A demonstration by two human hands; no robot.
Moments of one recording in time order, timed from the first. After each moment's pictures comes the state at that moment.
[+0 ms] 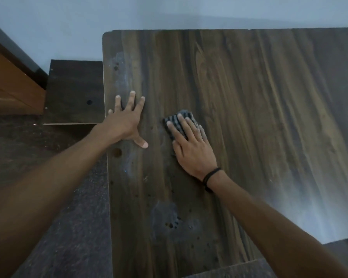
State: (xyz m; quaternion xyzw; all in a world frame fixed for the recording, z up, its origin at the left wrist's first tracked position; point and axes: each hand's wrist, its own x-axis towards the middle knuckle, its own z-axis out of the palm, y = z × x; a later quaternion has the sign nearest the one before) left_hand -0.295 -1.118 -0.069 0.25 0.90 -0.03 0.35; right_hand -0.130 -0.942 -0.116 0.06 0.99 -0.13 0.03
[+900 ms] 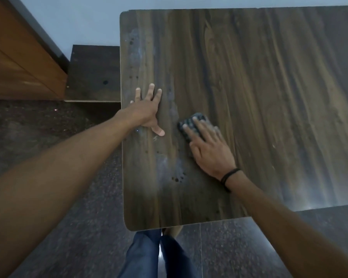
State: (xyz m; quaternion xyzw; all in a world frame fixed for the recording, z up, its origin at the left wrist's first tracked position) left_hand -0.212 -1.118 -0.059 0.24 0.90 -0.03 0.37; right_hand -0.019 -0.946 -0.118 0.01 0.99 -0.13 0.03
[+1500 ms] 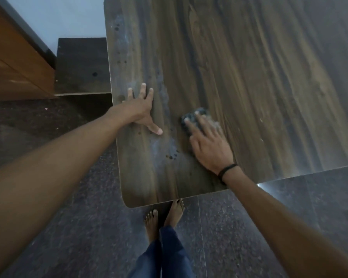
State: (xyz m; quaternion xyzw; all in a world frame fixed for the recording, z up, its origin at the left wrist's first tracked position) left_hand -0.167 -1.130 -0.058 0.24 0.89 -0.06 0.39; right_hand 0.036 -0.957 -0.120 0.07 0.99 -0.13 0.01
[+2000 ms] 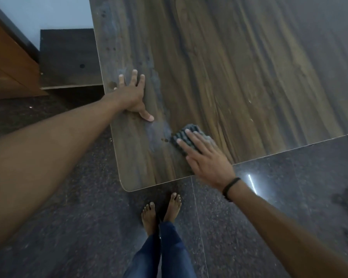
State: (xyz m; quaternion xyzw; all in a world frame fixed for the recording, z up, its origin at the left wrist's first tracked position) left_hand -0.157 -1.139 -0.063 0.26 0.90 -0.03 0.36; right_hand 0.132 -0.987 -0.126 -0.02 0.99 -0.12 0.02
